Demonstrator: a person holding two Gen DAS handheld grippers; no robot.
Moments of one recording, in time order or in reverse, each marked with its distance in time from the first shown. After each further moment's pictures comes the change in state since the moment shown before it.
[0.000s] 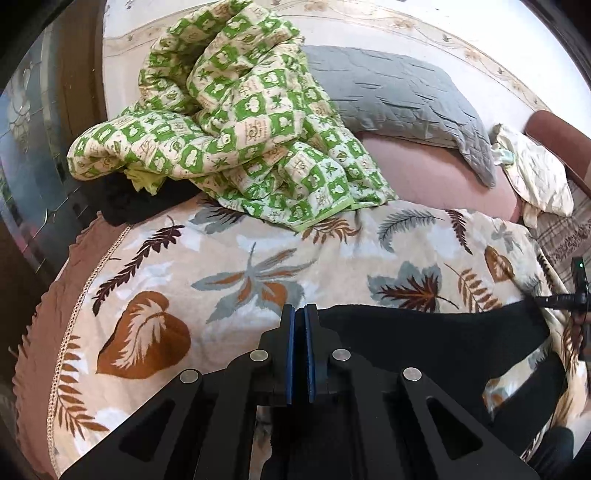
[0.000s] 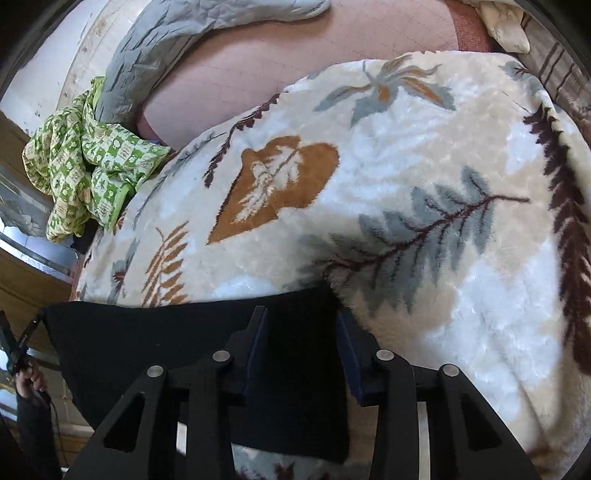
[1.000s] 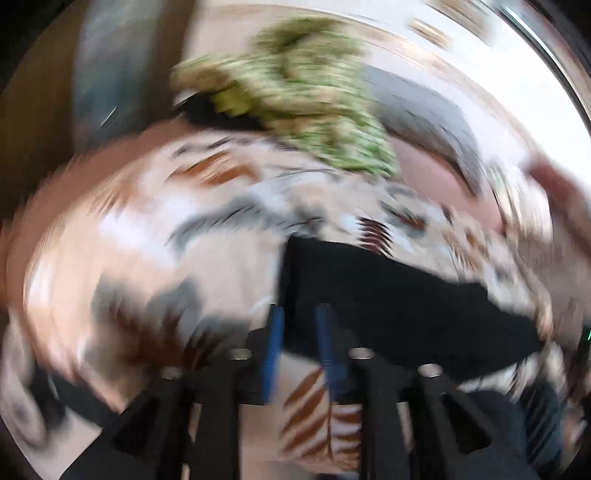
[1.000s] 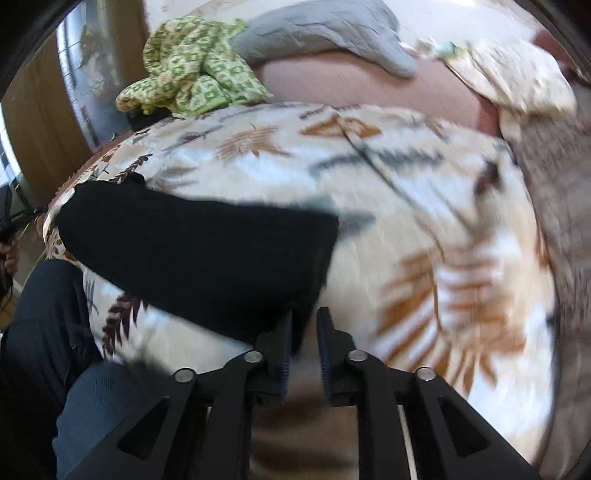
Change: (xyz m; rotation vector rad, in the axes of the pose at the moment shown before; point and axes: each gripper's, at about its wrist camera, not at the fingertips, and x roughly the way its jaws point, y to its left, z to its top) left arm -0.152 0.084 -0.255 -0.357 -0.091 -0.060; right arm -0.124 0.008 -0.245 -0.446 -0.181 -0.103
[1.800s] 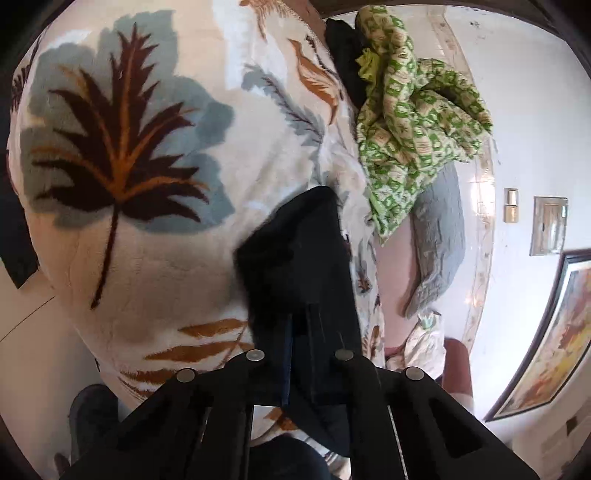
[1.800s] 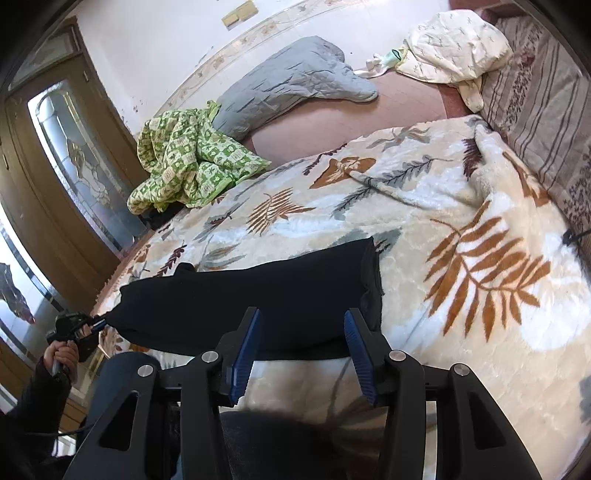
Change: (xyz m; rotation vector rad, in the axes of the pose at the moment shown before) left arm 0.033 0.058 -0.038 -0.829 0.121 -0.346; right arm -0.035 0.019 -0.004 0.303 -0.221 0.152
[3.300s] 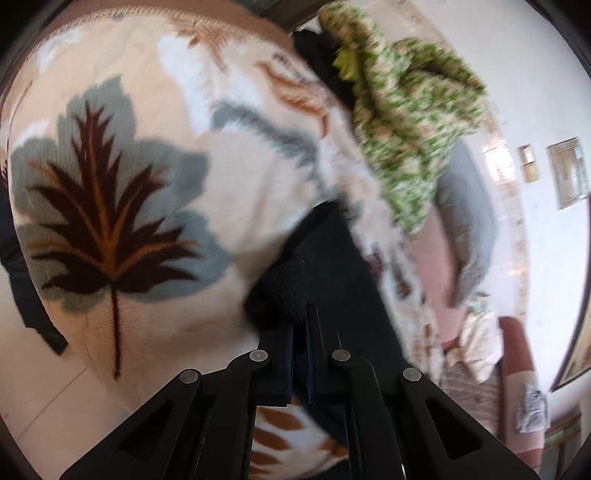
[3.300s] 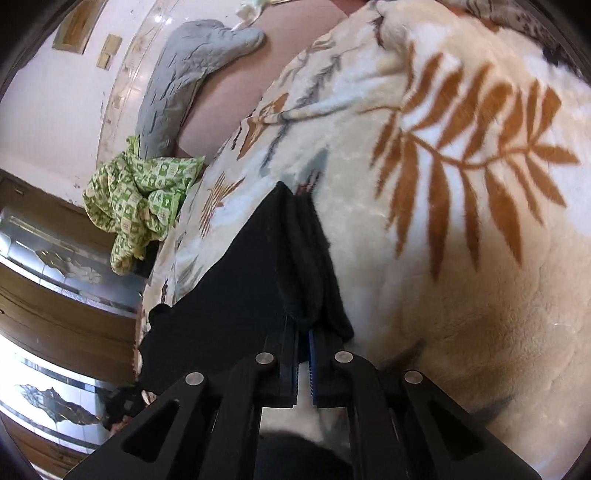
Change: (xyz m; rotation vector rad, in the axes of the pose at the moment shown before) left arm 0.045 -0.016 0.014 0.228 -0.056 0.187; right arm 0.057 -0.074 -0.018 0.496 0.149 0.058
